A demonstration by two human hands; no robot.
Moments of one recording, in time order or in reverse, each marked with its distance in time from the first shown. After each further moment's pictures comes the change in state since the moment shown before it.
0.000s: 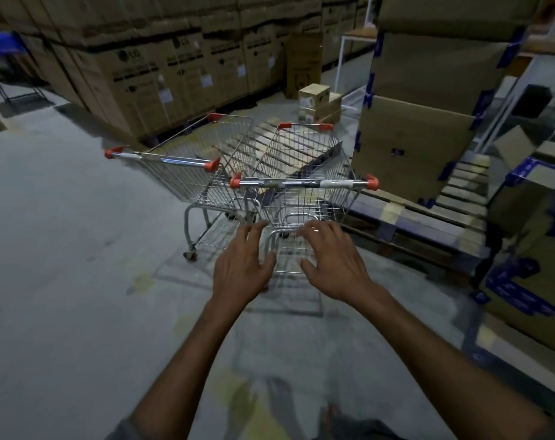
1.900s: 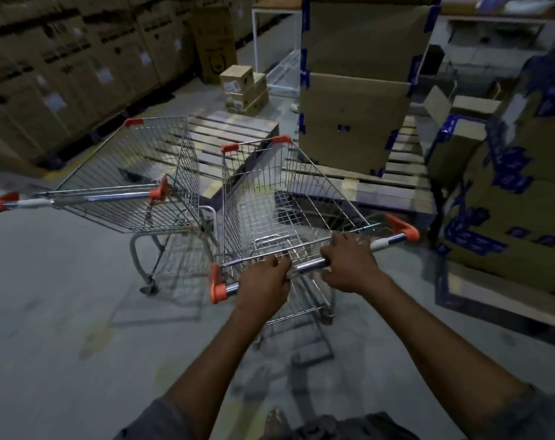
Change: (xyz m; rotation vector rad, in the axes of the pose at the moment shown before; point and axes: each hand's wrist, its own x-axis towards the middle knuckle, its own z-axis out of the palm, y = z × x) left_hand 0.109 -0.070 0.117 0.151 -0.388 0.474; right_hand 0.080 0.056 0.069 -0.335 -0.418 0.405
